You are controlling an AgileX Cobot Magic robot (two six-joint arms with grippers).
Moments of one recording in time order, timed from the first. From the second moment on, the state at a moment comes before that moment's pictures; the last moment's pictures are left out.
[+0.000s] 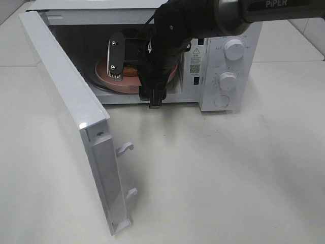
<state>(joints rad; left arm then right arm) -0.02 0.00 -0.52 -0.10 1.08 0.00 0.64 2.18 -1.66 -0.22 0.46 -0.90</state>
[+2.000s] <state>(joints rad) -0.02 0.00 -0.52 -0.10 1.08 0.00 0.64 1.26 -0.99 -0.21 0.59 -0.04</state>
